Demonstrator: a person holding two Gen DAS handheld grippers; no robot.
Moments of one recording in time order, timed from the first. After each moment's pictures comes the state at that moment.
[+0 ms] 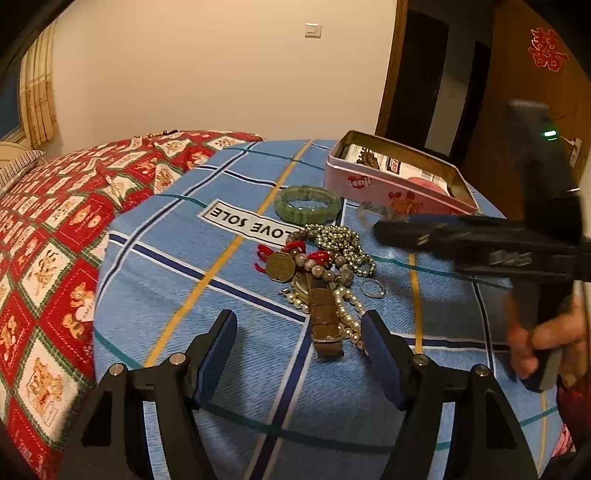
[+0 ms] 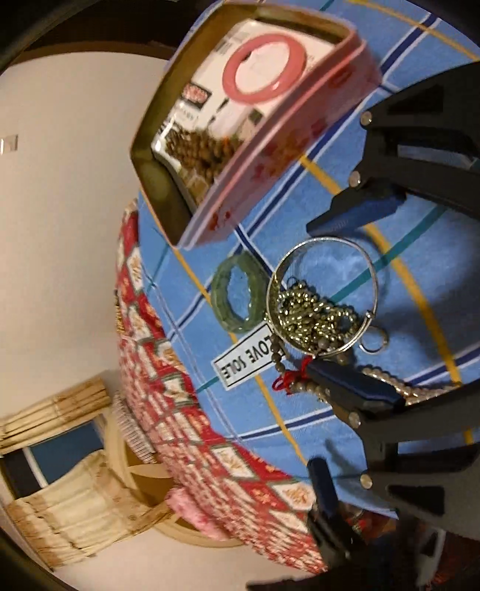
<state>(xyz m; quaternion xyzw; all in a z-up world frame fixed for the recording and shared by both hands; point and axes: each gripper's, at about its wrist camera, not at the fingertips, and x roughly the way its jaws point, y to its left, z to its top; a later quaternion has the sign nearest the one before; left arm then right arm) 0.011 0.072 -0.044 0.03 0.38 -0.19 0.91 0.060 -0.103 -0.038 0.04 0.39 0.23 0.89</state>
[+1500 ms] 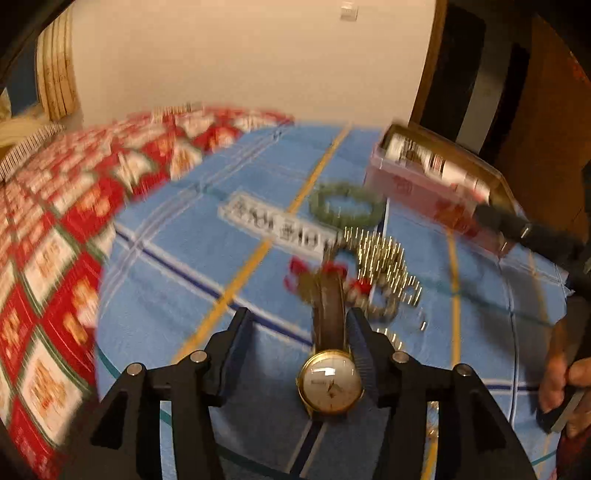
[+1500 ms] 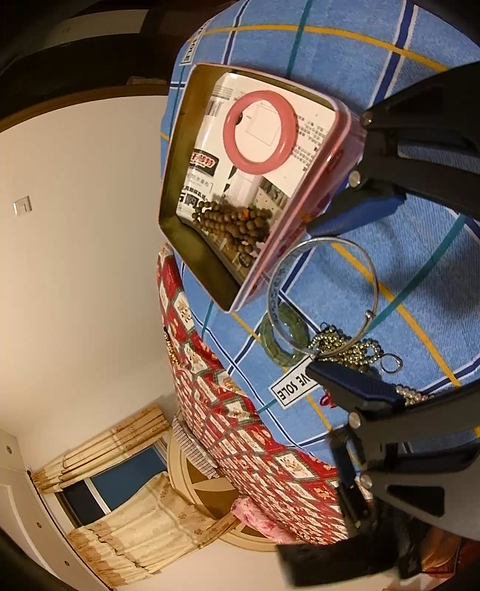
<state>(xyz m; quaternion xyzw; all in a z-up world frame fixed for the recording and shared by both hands) 0.051 0.069 -0.052 0.01 0.44 -0.13 0.89 0.052 -0.148 -0.021 0.12 0.34 0.17 0.92</state>
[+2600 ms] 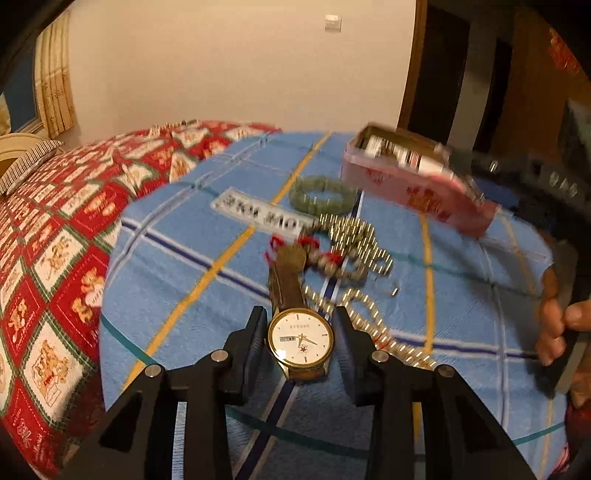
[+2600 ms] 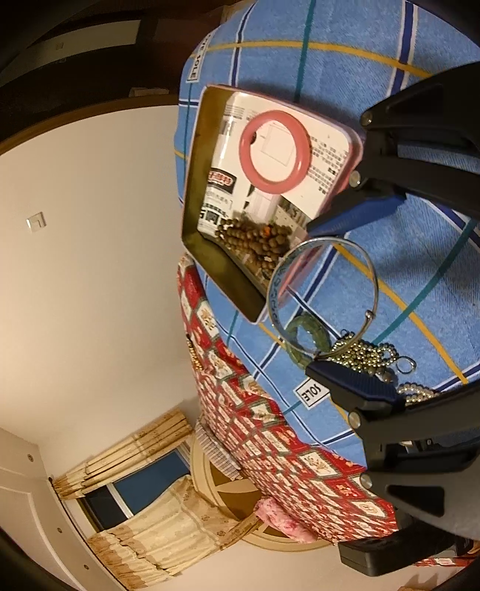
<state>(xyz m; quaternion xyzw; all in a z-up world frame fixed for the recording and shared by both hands) 0.006 0.066 -0.038 0.02 0.38 -0.14 0.91 0.044 -0.166 -0.009 0.15 0.30 0.16 0.93</state>
